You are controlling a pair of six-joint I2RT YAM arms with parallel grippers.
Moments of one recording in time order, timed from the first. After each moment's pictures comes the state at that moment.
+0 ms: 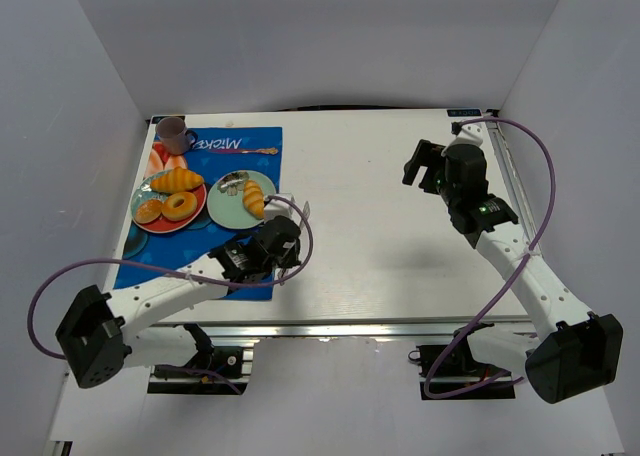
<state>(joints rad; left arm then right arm) -0.90 1.16 0.79 -0.38 -0.38 -0.66 0.35 1.15 1.00 -0.25 0.20 0.37</state>
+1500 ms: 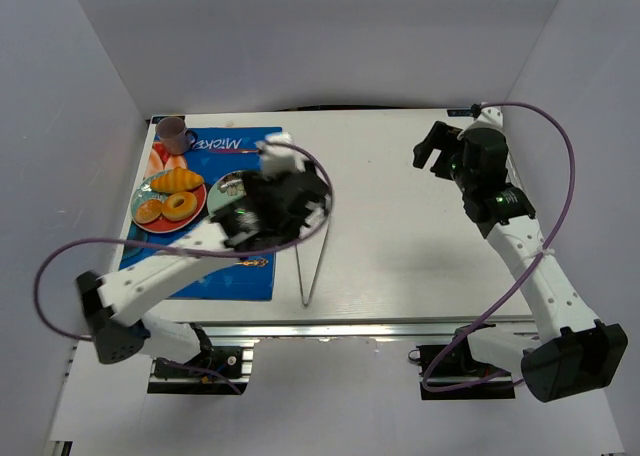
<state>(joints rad) -1.03 1.40 1.37 -0.76 -0.91 -0.76 0.28 1.14 1.12 -0.31 0.14 0.39</state>
